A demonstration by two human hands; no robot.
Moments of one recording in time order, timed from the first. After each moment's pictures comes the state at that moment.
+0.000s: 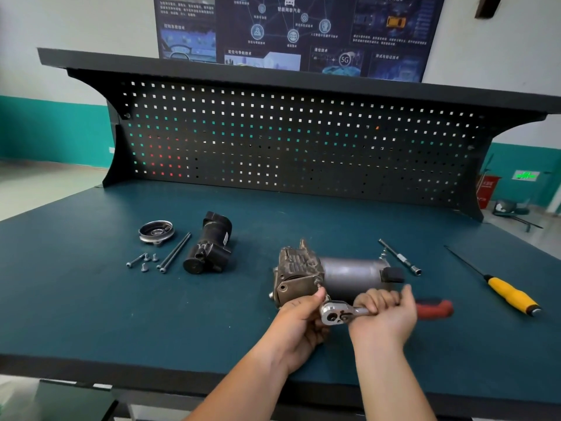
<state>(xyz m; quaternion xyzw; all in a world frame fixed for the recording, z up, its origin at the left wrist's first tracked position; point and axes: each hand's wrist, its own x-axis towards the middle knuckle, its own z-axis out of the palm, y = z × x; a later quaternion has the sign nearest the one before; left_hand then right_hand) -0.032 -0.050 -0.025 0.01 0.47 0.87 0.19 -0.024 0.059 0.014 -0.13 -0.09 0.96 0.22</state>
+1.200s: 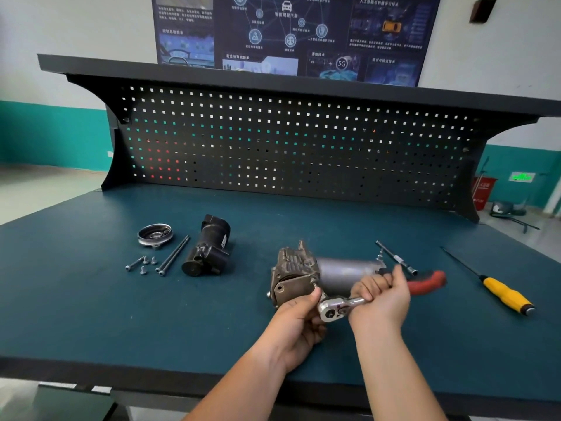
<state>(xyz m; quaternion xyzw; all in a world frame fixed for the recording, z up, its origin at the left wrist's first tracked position) -0.037 -0.047 -0.028 -0.01 0.43 0.88 0.18 -0.037 0.060 0.026 -0.11 -0.16 0.96 0.22</state>
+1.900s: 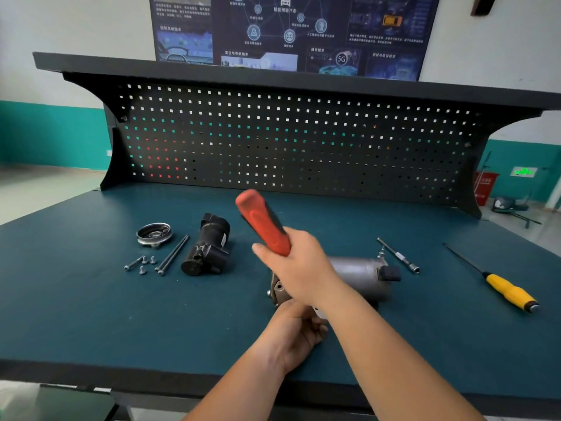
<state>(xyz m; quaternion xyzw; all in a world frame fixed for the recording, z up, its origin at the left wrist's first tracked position) -0.037 -0.053 -0.029 0.01 0.45 0.87 0.20 -0.038 -0.009 0.065 0.22 -0.82 0.49 0.18</state>
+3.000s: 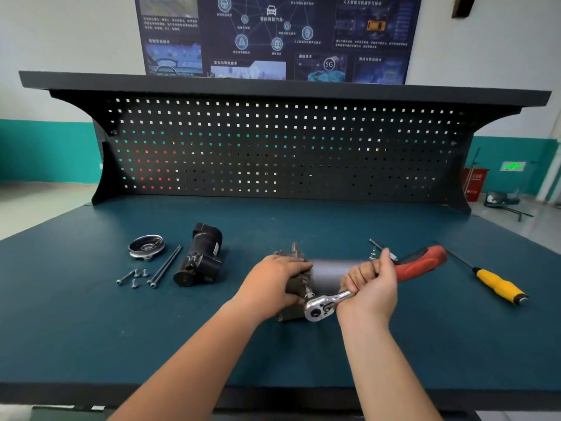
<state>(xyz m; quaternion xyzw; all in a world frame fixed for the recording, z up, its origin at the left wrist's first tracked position) -0.099 -0.090 0.008 0.31 0.92 0.16 -0.19 -0.038 0.052 0.034 -0.09 -0.24 0.93 0.28</state>
